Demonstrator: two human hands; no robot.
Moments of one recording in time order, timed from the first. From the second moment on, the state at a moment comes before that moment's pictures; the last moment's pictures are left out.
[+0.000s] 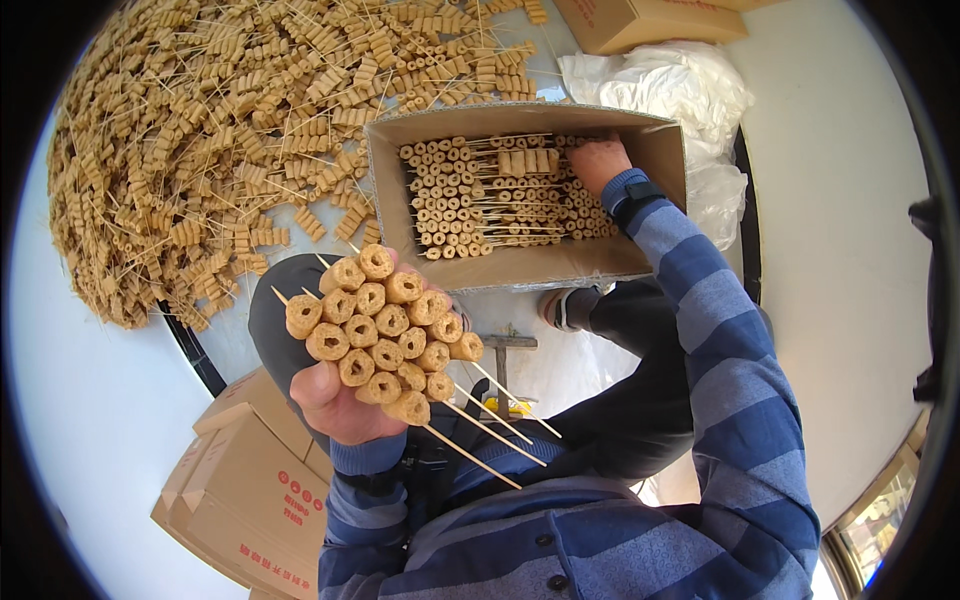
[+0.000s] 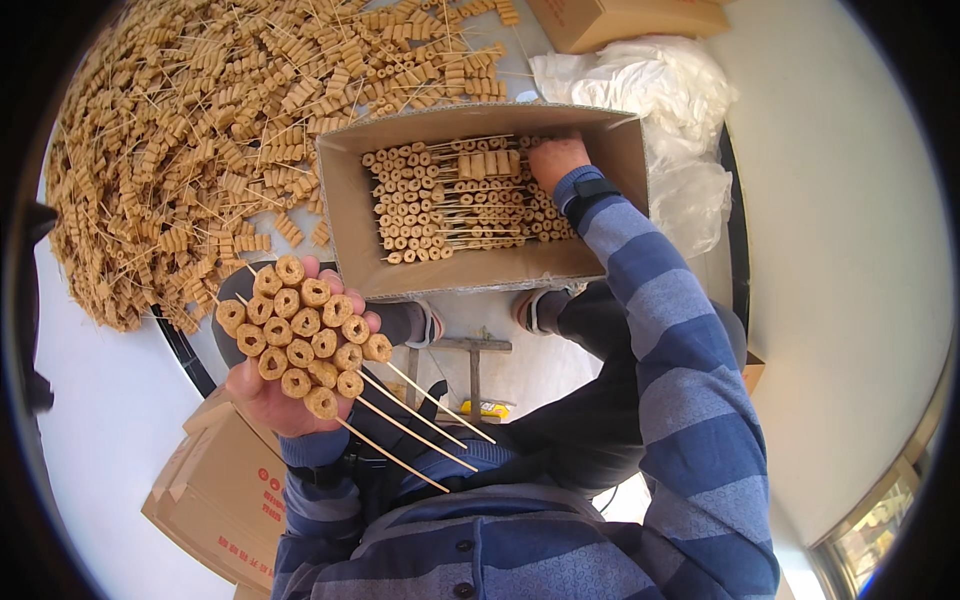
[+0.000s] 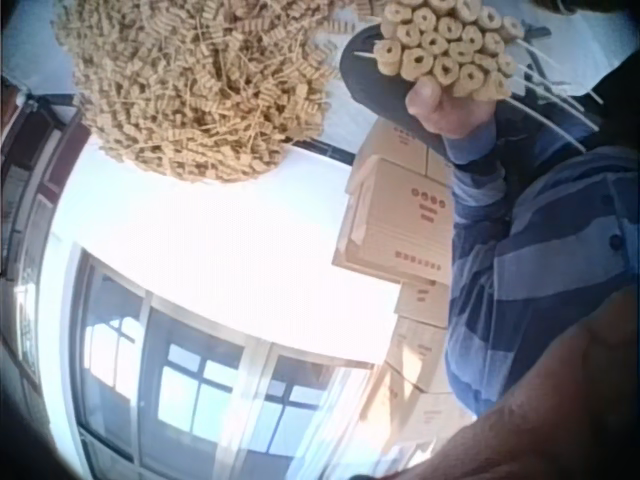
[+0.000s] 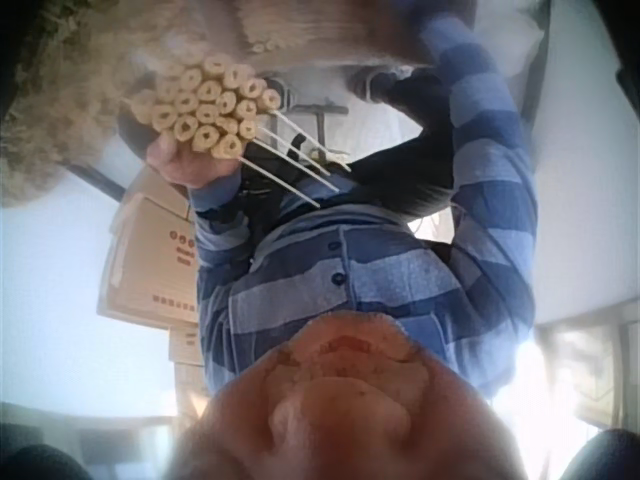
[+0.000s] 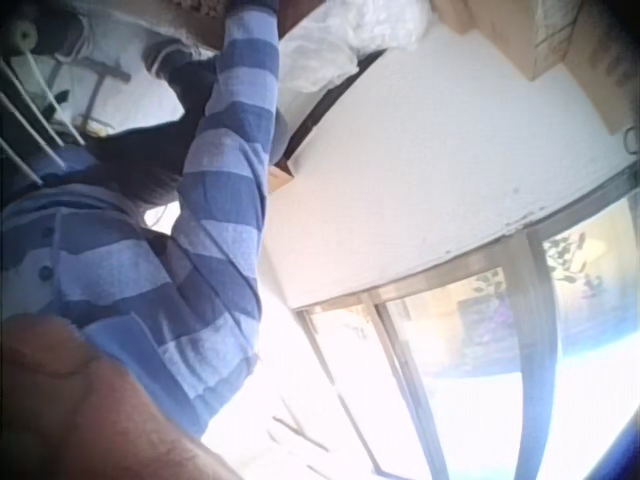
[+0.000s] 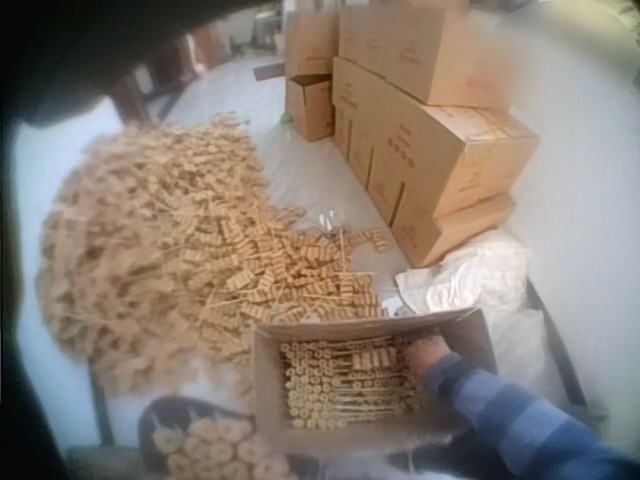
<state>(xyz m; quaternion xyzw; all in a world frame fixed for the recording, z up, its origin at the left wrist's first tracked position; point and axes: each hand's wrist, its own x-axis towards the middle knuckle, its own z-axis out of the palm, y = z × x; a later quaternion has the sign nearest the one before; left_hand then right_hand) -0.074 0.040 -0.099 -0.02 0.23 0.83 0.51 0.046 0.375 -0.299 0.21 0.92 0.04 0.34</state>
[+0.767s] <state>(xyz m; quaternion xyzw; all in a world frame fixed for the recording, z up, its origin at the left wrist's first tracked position) -0.005 0.019 -0.044 0.01 0.22 0.85 0.49 0.154 0.201 0.007 0.20 0.65 -0.69 0.25</state>
